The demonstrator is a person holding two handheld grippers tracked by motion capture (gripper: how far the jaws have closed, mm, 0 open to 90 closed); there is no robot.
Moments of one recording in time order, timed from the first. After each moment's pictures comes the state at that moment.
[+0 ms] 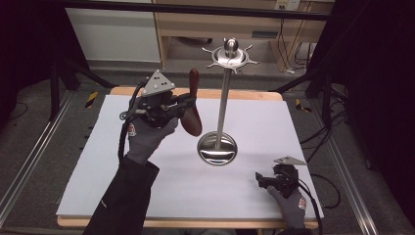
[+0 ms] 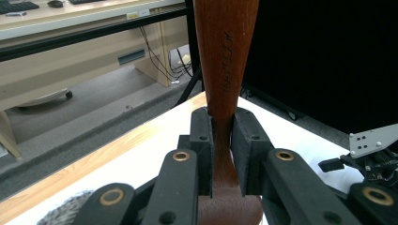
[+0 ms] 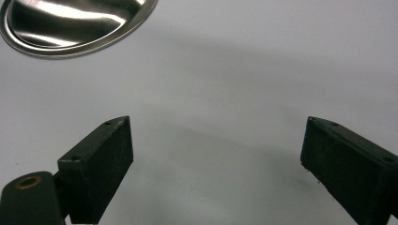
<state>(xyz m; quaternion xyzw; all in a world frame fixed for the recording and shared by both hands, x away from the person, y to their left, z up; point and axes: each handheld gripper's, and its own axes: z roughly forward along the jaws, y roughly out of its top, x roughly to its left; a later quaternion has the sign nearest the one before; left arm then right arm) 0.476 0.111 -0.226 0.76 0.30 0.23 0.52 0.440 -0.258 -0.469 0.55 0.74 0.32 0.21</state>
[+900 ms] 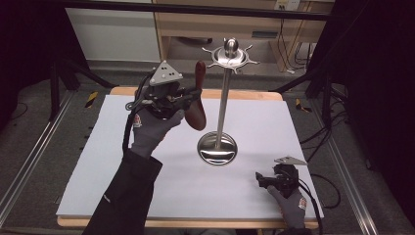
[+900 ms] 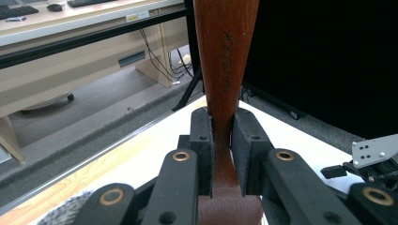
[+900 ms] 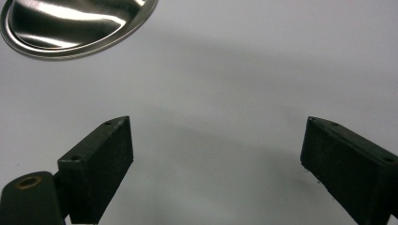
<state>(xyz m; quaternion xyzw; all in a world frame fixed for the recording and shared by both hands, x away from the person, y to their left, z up) 0.486 0.098 -0.211 0.77 0.30 0.23 0.51 0.440 -0.259 -0.468 0.56 0.74 0.32 0.21</state>
